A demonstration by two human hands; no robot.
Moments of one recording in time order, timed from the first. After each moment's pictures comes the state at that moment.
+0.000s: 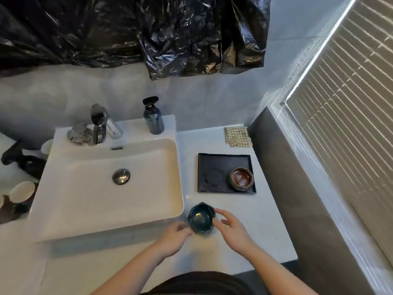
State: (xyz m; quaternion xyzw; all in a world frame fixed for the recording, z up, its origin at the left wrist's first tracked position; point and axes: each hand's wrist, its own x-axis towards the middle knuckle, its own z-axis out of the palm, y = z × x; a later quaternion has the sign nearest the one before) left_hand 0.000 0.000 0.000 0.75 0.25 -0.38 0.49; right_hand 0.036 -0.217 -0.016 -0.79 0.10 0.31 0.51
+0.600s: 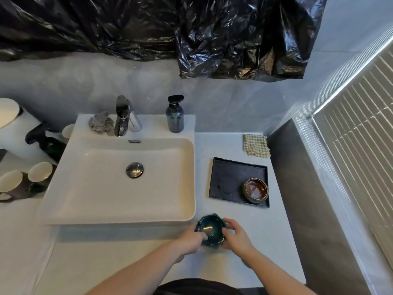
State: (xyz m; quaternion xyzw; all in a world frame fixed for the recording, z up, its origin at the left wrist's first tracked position) left_hand 0.015 -0.018 -0.062 0.65 0.32 -0.39 0.57; right_hand 0.056 -0.204 -0.040 -0.76 0.18 0.37 0.50
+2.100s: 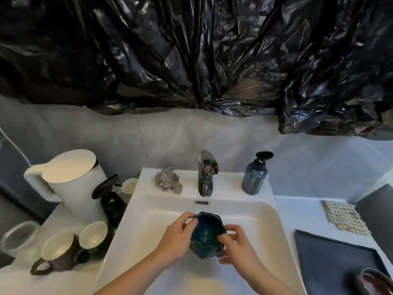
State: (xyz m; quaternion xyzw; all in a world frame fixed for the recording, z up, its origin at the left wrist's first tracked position) left_hand 0.109 0.292 -0.009 0.80 0.24 -0.05 0.54; right_hand 0.146 0.106 0.005 -0.76 0.04 0.29 0.57
